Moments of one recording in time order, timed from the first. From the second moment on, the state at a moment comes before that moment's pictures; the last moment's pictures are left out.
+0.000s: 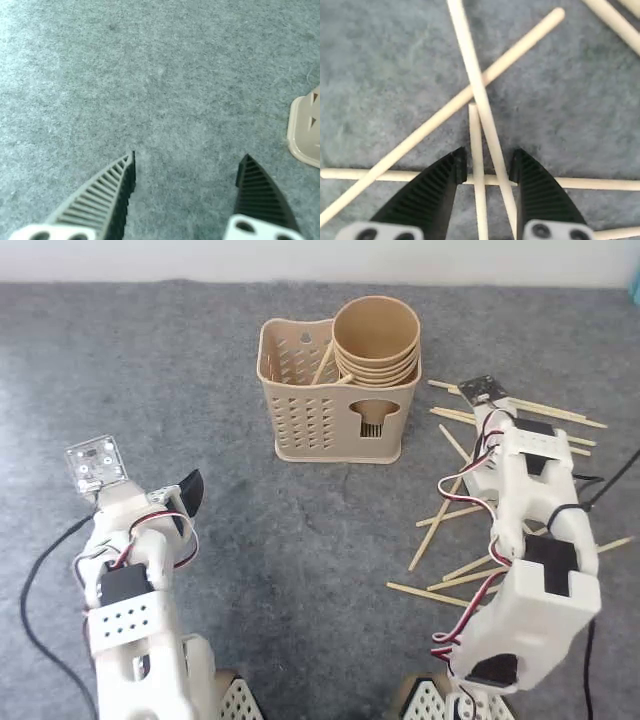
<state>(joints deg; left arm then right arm) -24.2 -59.5 77.8 37.8 9.2 8.4 16.8 16.2 57.5 30.6</state>
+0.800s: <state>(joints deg) -24.2 -59.5 77.8 37.8 9.2 13.4 -16.2 16.2 74.2 32.9</state>
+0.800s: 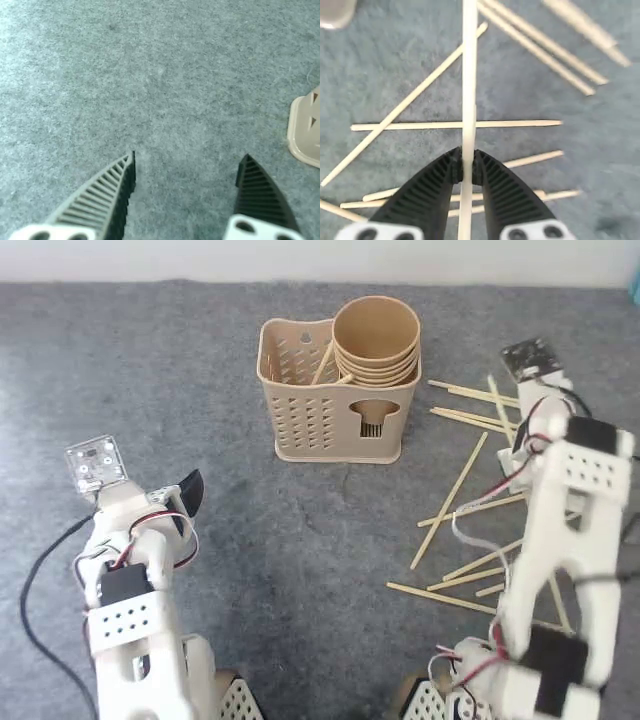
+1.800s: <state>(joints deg) -24.2 -59.5 77.8 37.8 9.2 -11.9 -50.7 16.2 35.0 -11.5</state>
